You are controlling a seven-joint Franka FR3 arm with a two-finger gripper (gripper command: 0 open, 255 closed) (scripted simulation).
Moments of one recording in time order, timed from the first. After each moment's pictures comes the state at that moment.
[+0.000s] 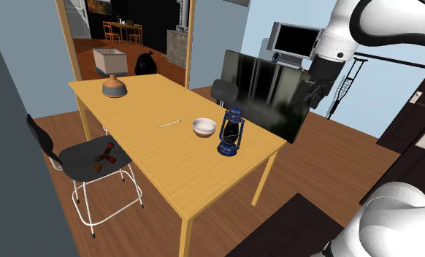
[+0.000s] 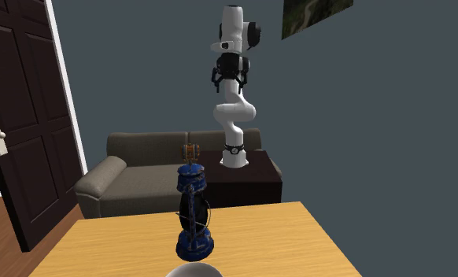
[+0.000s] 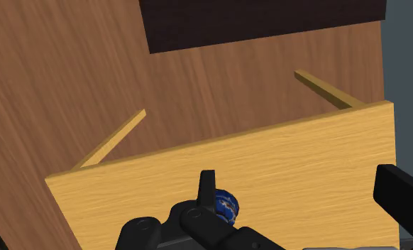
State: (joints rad) arm 0.02 -0.80 -0.06 -2.29 -0.10 1.55 0.06
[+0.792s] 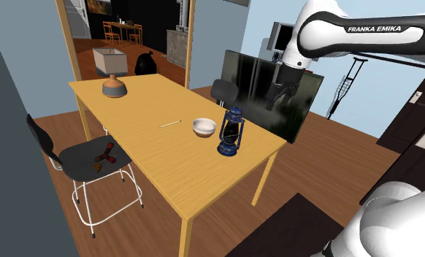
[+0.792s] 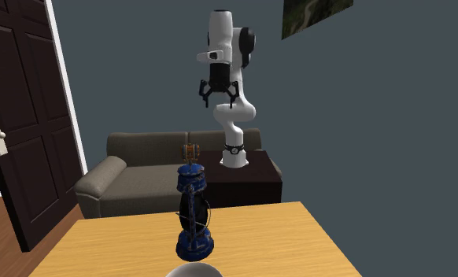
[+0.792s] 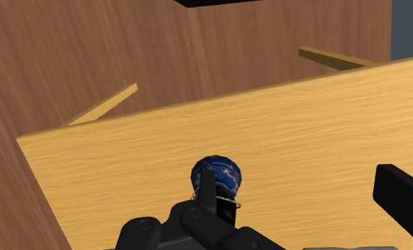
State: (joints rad) arm 0.04 -0.48 -0.17 -2.19 -0.10 1.80 -0.06
